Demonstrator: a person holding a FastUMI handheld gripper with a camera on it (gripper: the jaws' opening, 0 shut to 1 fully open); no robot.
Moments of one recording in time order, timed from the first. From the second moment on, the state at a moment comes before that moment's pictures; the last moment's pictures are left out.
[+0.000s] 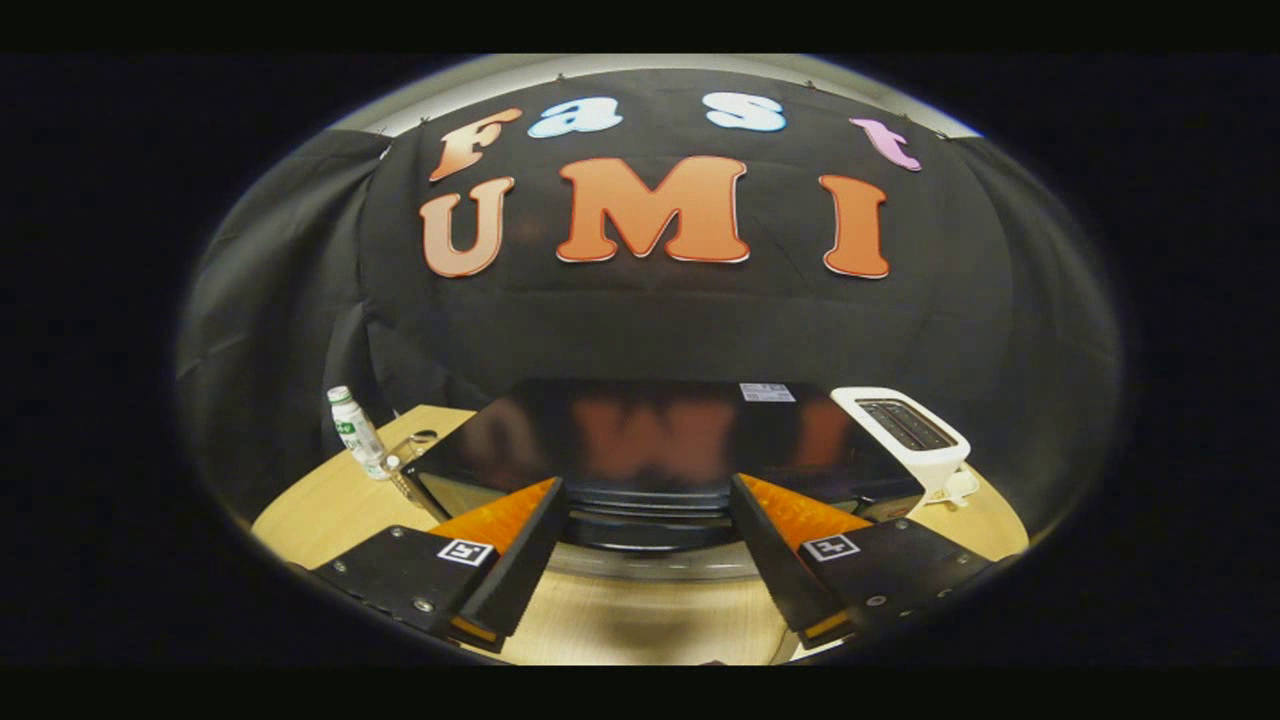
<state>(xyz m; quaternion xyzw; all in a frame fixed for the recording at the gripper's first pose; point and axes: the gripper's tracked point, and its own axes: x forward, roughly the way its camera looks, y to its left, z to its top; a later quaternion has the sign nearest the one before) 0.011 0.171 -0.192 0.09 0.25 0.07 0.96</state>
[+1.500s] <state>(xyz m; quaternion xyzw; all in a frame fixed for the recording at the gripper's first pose) -0.144 0.225 -0.309 0.09 0.44 0.22 0.87</state>
